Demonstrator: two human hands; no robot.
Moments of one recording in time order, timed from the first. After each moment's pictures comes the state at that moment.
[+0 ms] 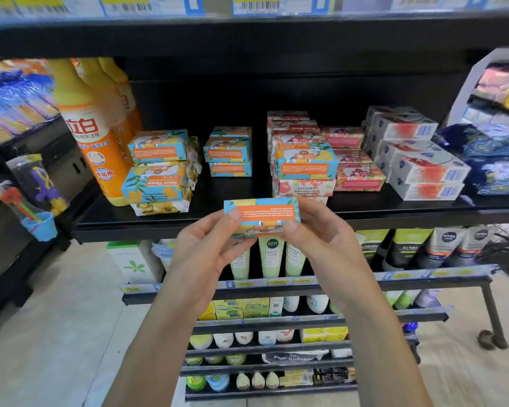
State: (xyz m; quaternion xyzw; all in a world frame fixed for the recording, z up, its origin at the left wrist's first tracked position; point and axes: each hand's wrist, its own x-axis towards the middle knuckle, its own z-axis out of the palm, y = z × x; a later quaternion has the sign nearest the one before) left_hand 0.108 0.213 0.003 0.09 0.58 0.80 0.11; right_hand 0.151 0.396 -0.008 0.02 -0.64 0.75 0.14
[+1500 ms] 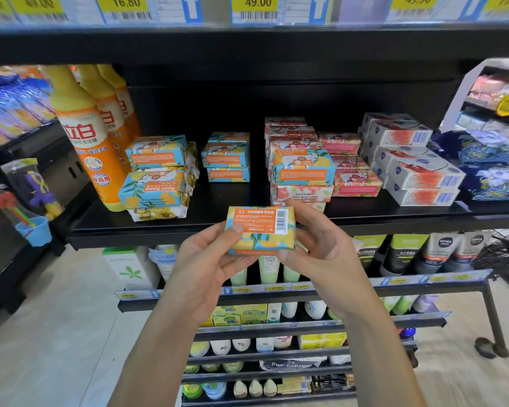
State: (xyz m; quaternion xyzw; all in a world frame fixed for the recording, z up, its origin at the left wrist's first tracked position) left_hand 0.105 0.213 -0.004 0.06 0.56 0.81 0.16; right_hand 0.149 0.403 -0.022 0.08 -0.64 0.75 0.12
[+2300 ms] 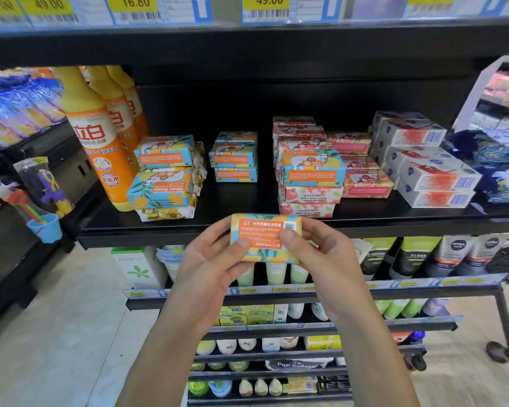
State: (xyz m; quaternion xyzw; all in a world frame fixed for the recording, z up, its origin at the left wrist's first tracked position) left_hand 0.107 0.207 -0.011 0.07 0.56 0.81 0.13; right_hand 0.143 0.384 -0.018 -0.04 -0.63 0.76 0.14
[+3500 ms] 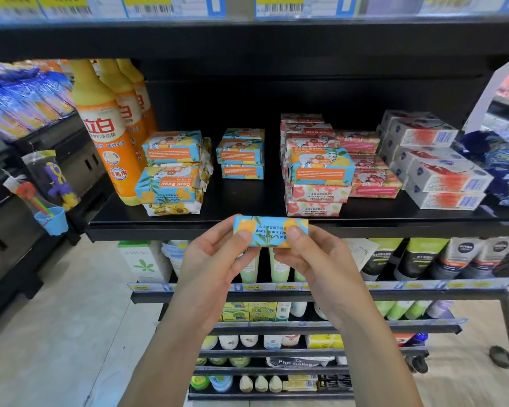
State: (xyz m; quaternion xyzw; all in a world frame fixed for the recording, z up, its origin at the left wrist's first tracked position) left_hand 0.111 0.208 -0.011 0.06 0.56 0.82 0.10; right_hand 0.143 0.378 -0.019 -0.05 -0.58 0.81 0.07
